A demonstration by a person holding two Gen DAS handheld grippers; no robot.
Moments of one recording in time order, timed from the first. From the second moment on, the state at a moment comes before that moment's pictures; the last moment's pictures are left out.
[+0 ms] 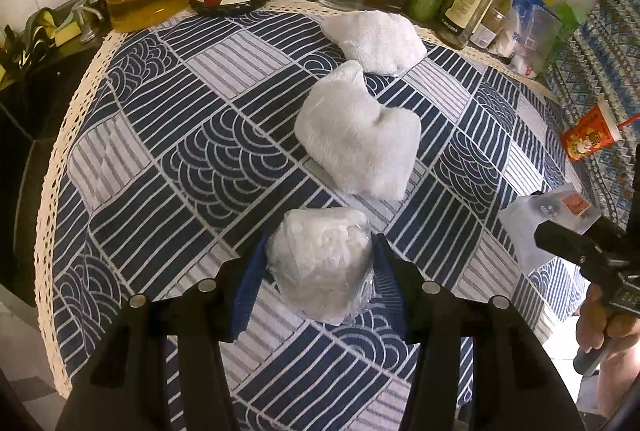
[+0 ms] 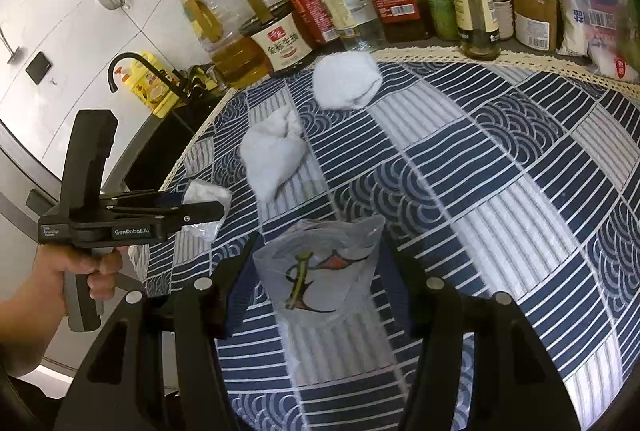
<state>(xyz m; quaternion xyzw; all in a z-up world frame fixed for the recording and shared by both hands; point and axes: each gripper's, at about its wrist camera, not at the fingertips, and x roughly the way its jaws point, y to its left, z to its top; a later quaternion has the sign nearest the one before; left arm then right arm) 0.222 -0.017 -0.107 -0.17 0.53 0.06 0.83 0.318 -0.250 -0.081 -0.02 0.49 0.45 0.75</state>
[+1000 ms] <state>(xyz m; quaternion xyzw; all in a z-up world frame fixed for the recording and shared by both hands) 0.057 0.011 -0.097 -0.17 0.52 -0.04 0.84 0.122 -0.184 -0.085 -0.01 0.51 0.40 0.76</state>
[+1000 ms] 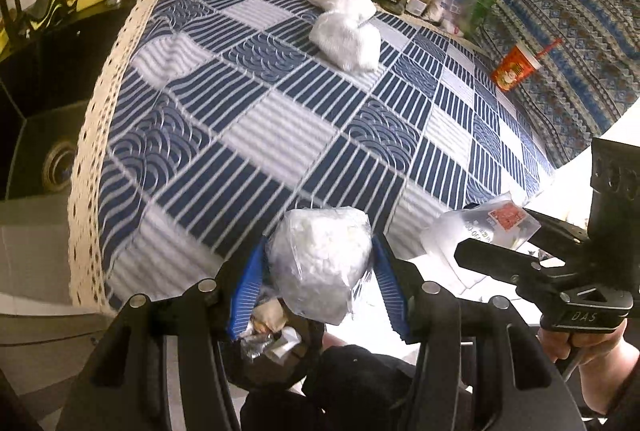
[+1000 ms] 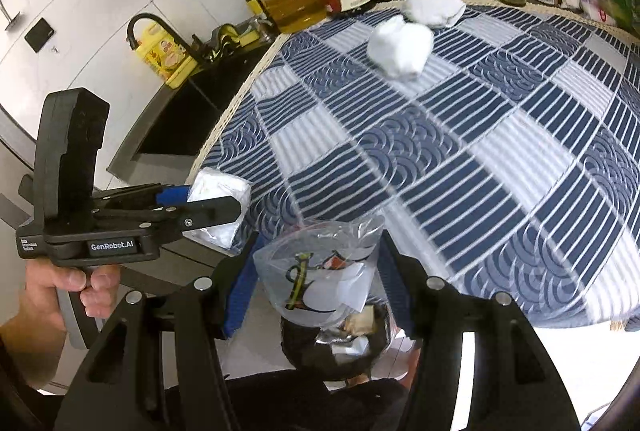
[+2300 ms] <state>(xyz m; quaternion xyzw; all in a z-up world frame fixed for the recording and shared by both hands) -0.036 0.027 -0.245 -0.22 0.64 -0.03 0.74 0.048 -0.164 -0.221 0.01 0.64 0.36 0.68</state>
